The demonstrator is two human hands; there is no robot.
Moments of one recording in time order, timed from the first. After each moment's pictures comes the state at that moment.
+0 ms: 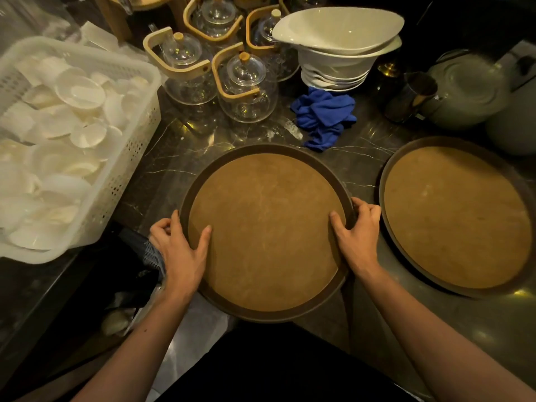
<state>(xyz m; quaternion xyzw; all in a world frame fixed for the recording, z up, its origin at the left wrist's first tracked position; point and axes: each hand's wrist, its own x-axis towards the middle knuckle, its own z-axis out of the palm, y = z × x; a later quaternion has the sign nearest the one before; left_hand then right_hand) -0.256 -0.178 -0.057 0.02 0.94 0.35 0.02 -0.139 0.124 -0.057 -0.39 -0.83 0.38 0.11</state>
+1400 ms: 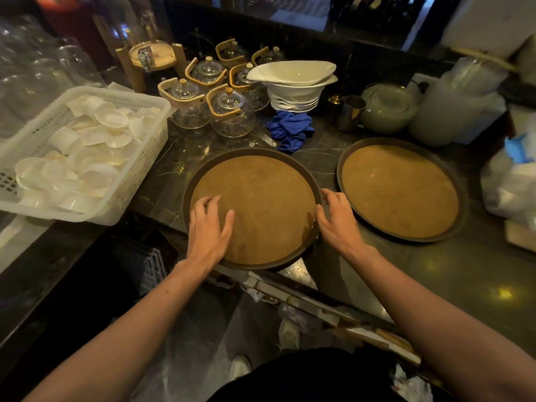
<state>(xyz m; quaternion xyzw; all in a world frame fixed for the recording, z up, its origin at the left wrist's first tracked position) -0.184 -0.165 0.001 0.21 0.92 0.32 0.03 -0.059 0.083 0.006 -0.27 -0.91 0.31 0.12</state>
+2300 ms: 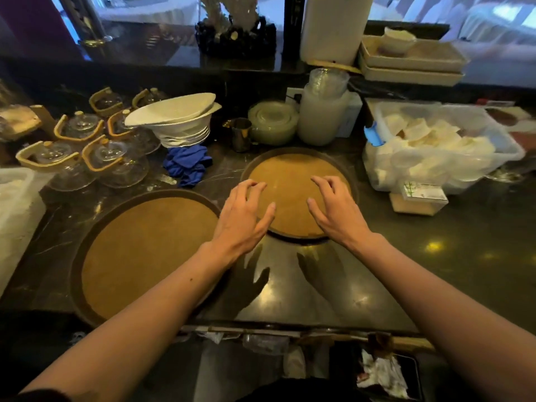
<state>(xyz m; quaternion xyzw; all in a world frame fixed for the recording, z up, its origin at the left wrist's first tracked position) -0.101 0.066 0.070 0.55 0.78 0.28 0.01 0.070 0.224 0.065 -0.29 -0.92 0.13 0.22</state>
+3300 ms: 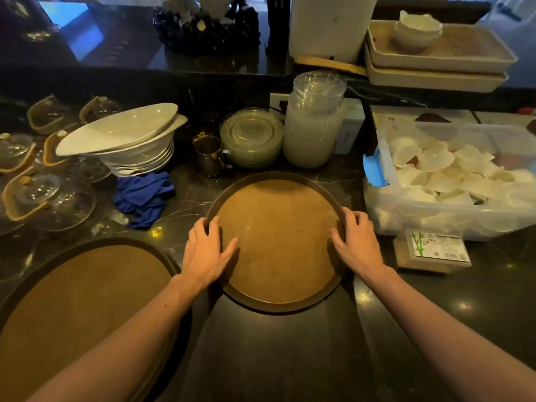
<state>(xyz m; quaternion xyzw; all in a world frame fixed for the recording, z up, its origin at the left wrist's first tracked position) -0.170 0.190 -0.016 0.37 0.90 0.15 0.16 0.073 0.410 -0.021 -0.48 -0.84 0.22 0.09</state>
